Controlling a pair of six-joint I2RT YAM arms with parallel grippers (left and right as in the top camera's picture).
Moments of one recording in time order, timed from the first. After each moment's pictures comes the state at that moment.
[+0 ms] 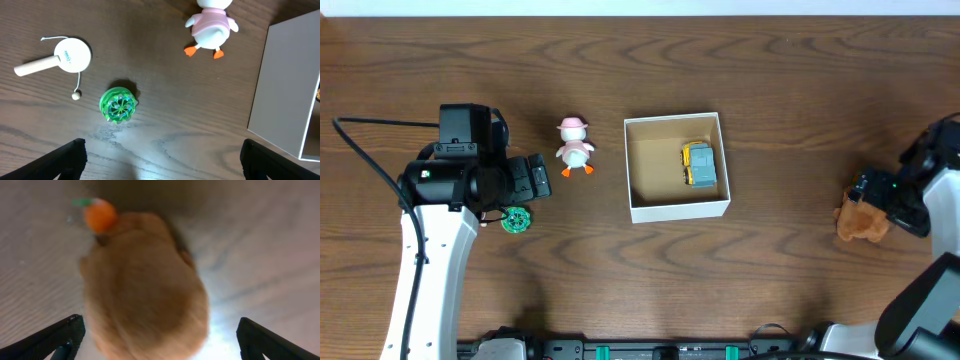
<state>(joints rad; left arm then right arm) 0.02 1.27 1.17 -1.11 0.07 -0.23 -0.46 1.60 1.09 -0.90 0.02 0.10</state>
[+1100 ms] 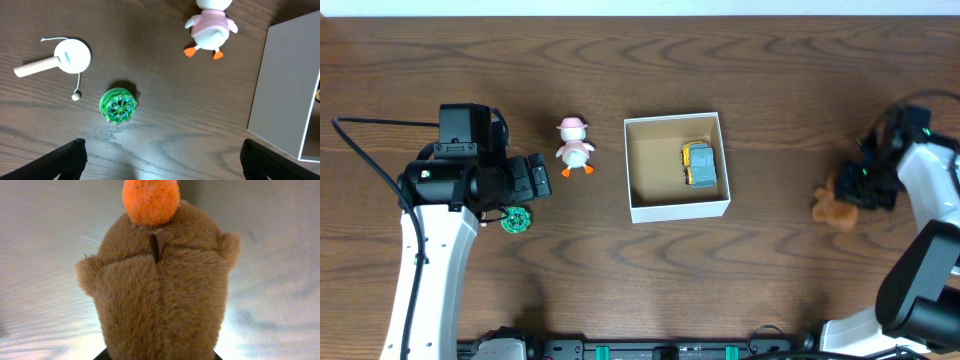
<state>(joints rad) 0.02 1.27 1.17 -1.11 0.07 -0.23 -0.30 1.72 1.20 -0.98 -0.07 0.07</state>
